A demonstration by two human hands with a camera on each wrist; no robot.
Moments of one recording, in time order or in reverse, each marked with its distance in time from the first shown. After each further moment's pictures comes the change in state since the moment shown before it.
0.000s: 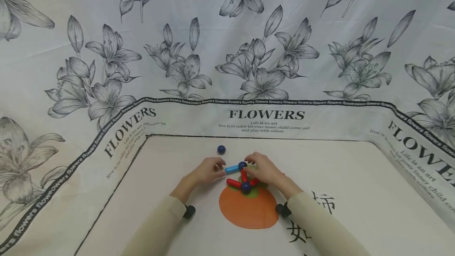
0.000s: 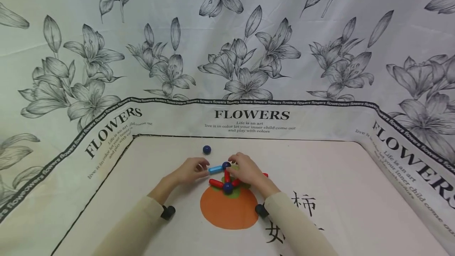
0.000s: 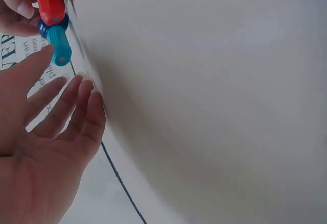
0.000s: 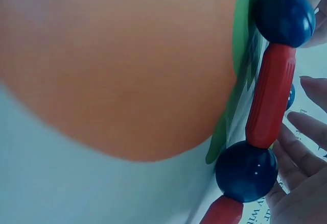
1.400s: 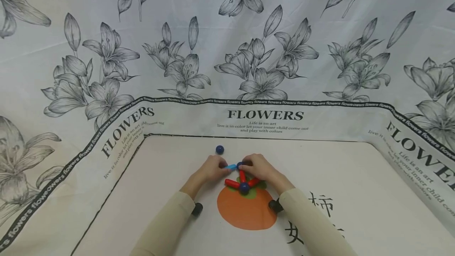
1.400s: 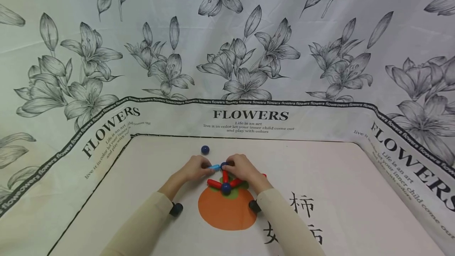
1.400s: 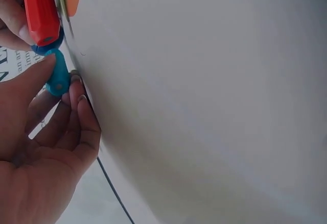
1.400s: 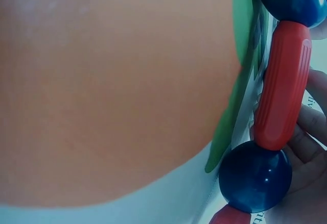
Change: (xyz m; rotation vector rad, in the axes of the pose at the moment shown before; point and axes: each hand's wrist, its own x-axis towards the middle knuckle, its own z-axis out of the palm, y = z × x) left_hand 0.019 0.015 0.012 0.038 0.064 -0.083; right_hand 0.019 0.007 0.006 -0.009 -0.050 -0.001
